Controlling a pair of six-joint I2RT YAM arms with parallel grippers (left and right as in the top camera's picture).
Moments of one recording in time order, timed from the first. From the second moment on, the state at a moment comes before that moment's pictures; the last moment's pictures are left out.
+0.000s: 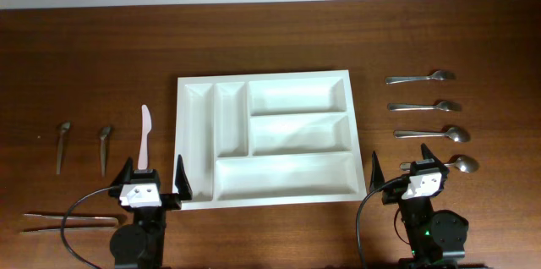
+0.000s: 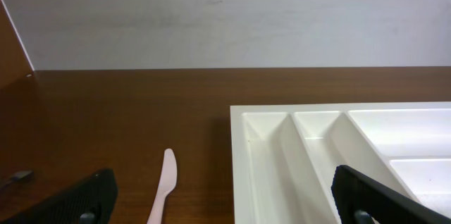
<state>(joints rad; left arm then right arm) 0.02 0.01 0.01 -0.08 -0.02 0.01 -0.01 0.02 0.01 -0.06 -0.10 -0.10</state>
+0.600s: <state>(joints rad) 0.02 0.01 0.01 -0.08 -0.02 0.01 -0.01 0.02 0.01 -0.06 -0.11 -0.05</state>
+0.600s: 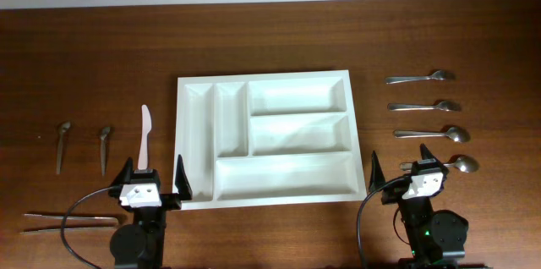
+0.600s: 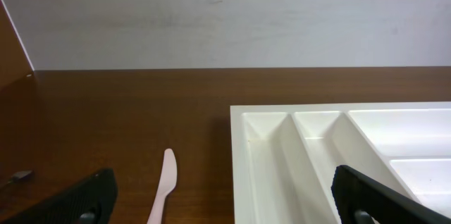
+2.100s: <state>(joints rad) 0.02 0.01 0.01 -0.08 -0.02 0.01 -0.12 0.97 1.33 -0.84 -0.12 0.24</state>
